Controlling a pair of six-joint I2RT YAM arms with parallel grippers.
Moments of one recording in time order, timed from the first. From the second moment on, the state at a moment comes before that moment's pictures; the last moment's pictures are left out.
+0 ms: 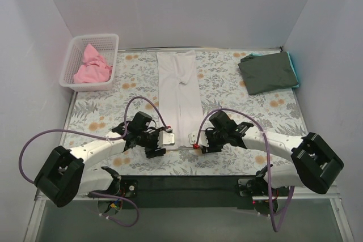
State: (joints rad) left arm -0.61 1.19 0.49 -0.30 0.59 0.81; right arm 0.82 1.30 0.60 -0.31 -0.38 -0.92
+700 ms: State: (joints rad) left arm -0.62 1.23 0.47 -0.24 0.54 0.85; right arm 0.83 1.35 0.61 -0.29 -0.38 -0.92
